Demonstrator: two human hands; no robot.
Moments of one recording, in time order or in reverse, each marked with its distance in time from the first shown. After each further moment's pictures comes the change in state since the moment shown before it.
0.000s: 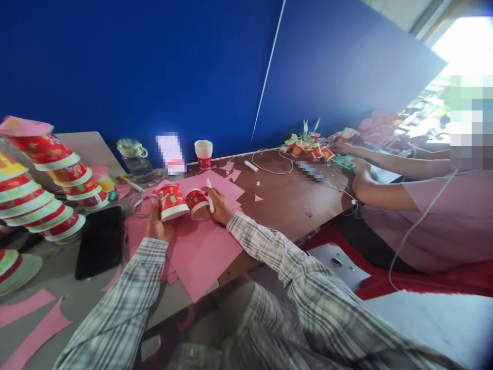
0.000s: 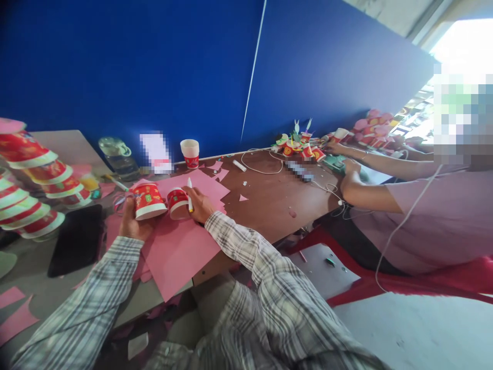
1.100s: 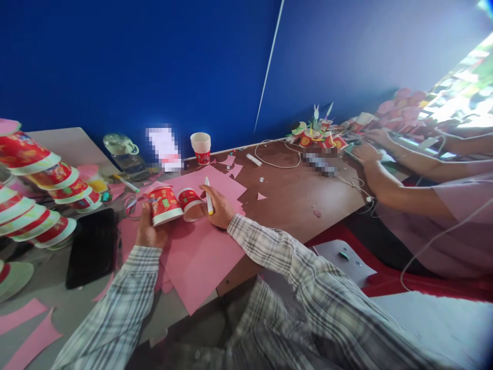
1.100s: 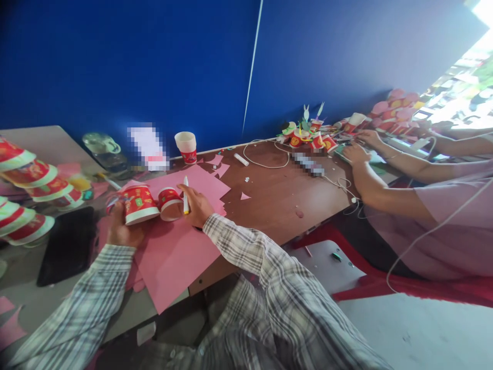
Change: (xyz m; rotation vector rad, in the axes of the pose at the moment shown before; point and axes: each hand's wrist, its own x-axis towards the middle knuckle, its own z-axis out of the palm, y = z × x) left_hand -0.003 -0.001 0.005 0.035 0.102 0.028; right_hand -0.001 0.002 0.003 0.108 0.074 0.000
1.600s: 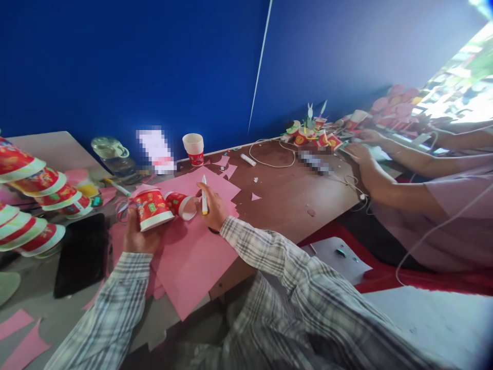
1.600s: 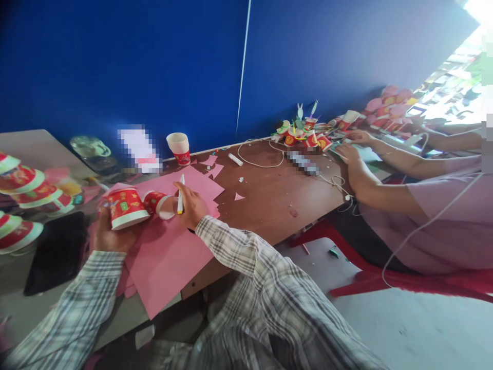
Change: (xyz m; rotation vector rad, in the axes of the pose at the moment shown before) left_hand 0.002 0.003 -0.006 -0.030 -0.174 -0.004; right_hand 0.002 -0.001 0.001 0.011 0.098 0.099
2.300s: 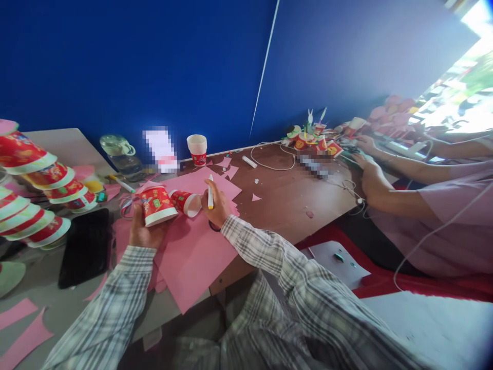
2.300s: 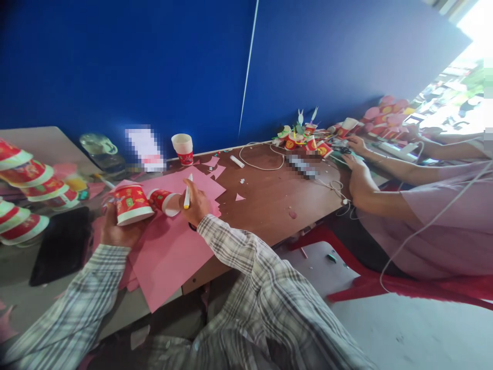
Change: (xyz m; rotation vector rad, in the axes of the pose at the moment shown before) left_hand -0.001 -0.002 0.003 -0.076 0.019 0.006; right_hand 0.001 -0.001 -0.001 -0.060 0.047 0.033
